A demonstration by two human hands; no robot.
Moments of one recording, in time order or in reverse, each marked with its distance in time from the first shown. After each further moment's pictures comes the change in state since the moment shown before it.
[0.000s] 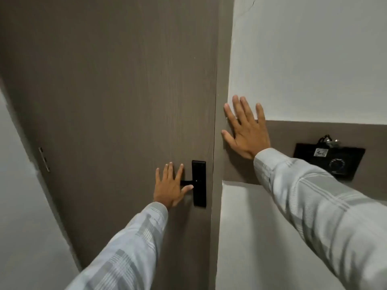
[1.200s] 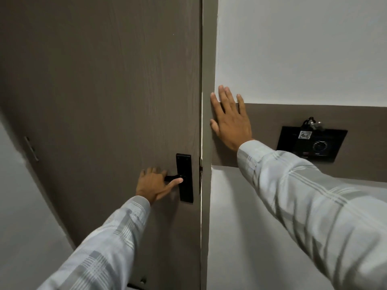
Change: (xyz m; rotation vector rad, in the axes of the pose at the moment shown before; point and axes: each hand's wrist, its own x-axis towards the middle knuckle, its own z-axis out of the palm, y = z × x) left_hand -0.034 -0.009 -0.015 0.027 -0.091 -0.009; right_hand -0.006 -0.020 -0.019 0.110 -0.112 0.031
